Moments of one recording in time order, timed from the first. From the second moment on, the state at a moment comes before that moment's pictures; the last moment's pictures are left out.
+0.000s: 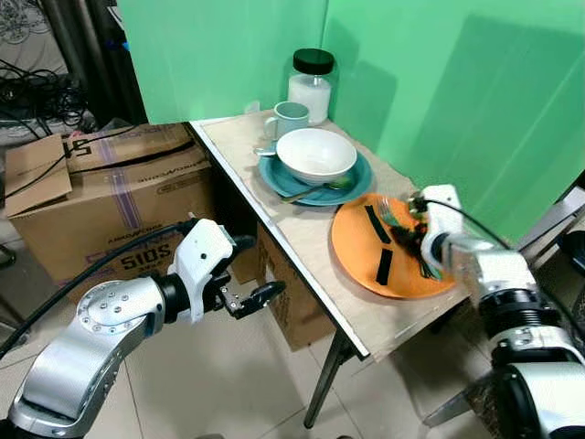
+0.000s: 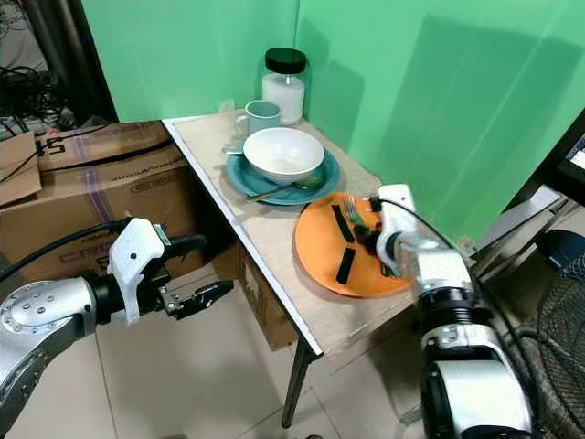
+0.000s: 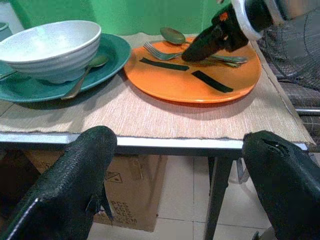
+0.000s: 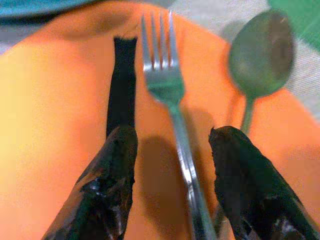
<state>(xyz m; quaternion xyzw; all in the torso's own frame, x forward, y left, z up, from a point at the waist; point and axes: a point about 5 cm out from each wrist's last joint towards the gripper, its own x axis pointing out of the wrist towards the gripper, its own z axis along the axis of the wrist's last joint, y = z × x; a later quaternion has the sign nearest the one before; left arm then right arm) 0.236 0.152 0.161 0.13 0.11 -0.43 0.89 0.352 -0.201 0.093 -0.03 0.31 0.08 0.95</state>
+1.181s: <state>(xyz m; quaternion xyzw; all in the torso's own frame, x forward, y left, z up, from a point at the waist) 0.238 0.152 0.162 0.13 0.11 -0.43 0.89 0.358 -0.200 0.082 0.00 0.31 0.08 0.95</state>
